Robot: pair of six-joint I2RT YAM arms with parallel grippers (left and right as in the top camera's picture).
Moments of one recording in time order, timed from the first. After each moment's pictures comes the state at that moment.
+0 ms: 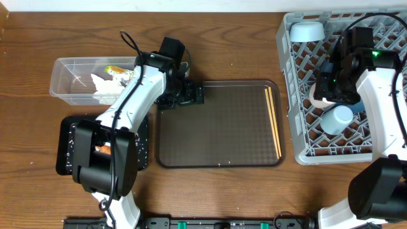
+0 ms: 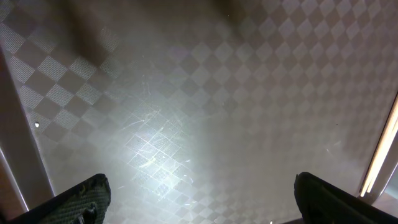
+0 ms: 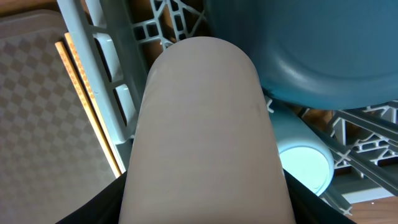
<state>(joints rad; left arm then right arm) -0.29 1.91 1.48 -1.00 0.28 -0.36 -0.08 1.73 1.54 -1.19 0.03 0.11</state>
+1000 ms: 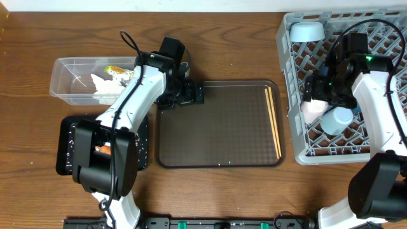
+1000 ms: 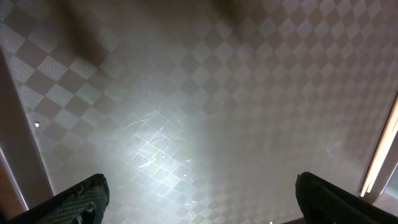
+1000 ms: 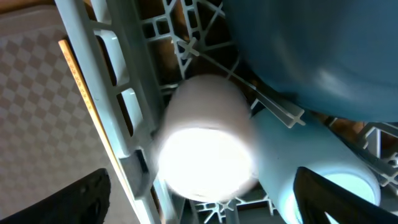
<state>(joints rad) -0.29 1.91 1.48 -1.00 0.28 -0.36 -0.08 1.73 1.46 -1.11 -0.03 0.12</state>
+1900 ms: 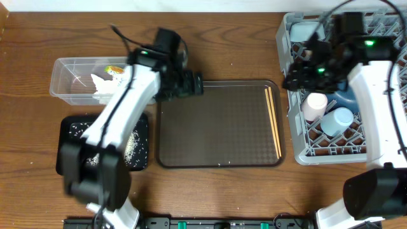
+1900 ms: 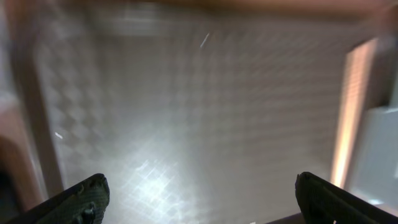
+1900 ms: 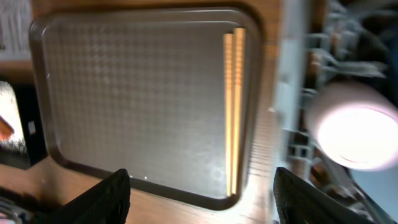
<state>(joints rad) -0.27 1.77 1.56 -1.00 0.28 -0.36 0.07 1.74 1.72 -1.32 -0.32 0.07</state>
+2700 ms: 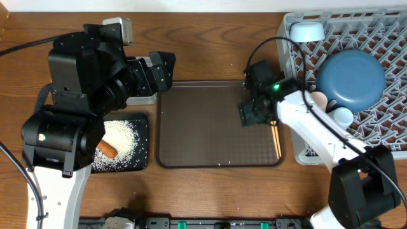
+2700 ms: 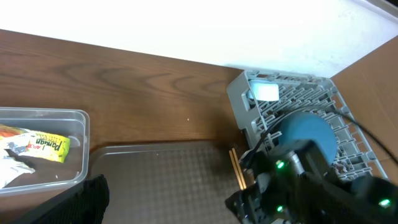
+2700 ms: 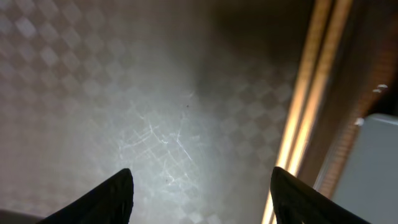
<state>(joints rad) -0.18 1.22 1.64 -0.96 0.27 -0.38 0.47 1.74 1.23 -0.85 0.01 0.26</state>
